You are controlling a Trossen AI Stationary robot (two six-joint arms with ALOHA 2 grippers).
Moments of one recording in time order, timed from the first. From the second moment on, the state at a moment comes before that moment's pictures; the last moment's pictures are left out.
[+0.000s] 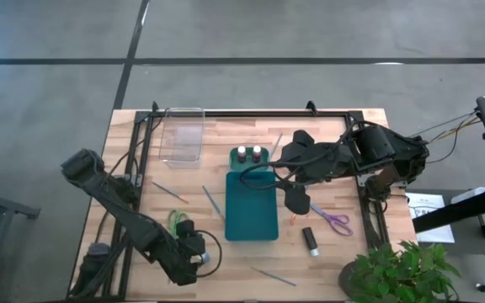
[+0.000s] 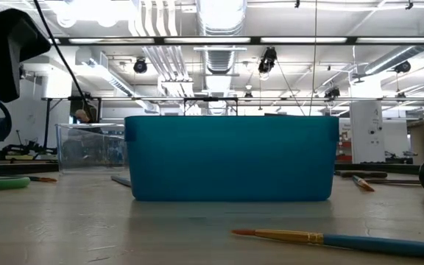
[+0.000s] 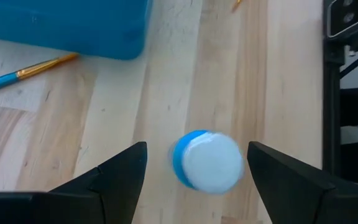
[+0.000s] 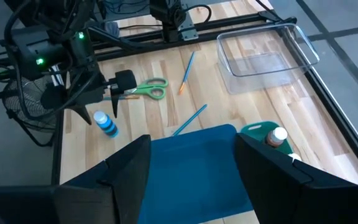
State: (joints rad) left arm -0.77 1.63 1.05 -0.56 -0.32 -0.87; right arm 0.30 1.74 2.35 -1.35 0.32 0.41
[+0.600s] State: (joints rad) left arm -0.76 1.62 1.04 -0.54 -0.29 -0.89; right arm 0.30 1.74 2.35 -1.35 0.32 0.41
